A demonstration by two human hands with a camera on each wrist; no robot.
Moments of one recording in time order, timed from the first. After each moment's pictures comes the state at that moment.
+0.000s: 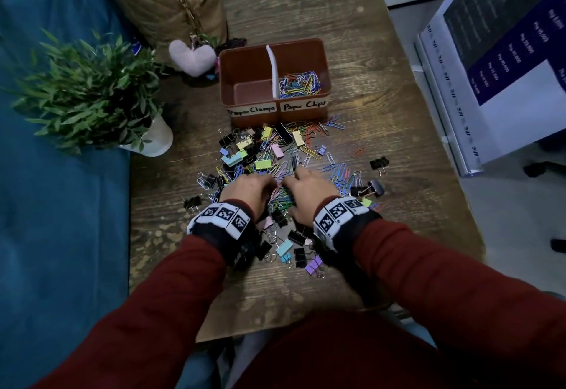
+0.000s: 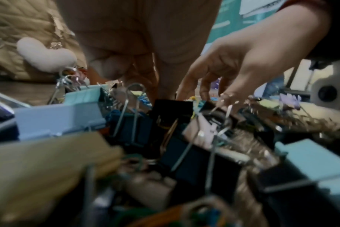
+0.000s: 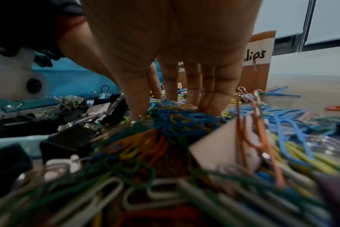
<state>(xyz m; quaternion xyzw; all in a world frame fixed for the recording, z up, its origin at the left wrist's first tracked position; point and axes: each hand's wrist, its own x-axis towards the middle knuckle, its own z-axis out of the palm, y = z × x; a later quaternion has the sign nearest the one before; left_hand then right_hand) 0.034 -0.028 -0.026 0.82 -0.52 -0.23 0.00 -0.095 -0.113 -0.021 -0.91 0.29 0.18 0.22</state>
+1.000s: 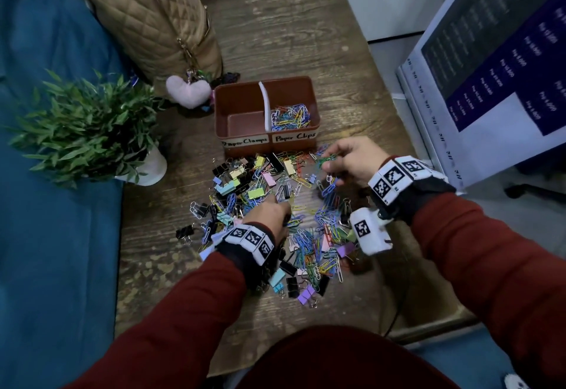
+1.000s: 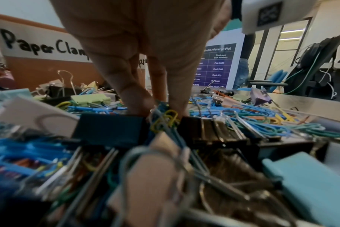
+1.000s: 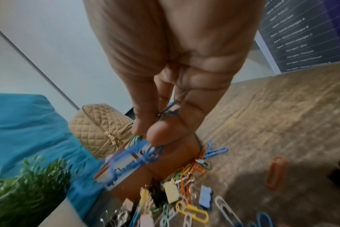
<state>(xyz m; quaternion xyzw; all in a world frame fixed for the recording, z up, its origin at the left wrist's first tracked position) -0.001 -0.065 -0.013 0.78 -0.53 -0.31 -0.05 -0.119 -0.232 0.027 -0.60 0.49 -0.05 0.63</state>
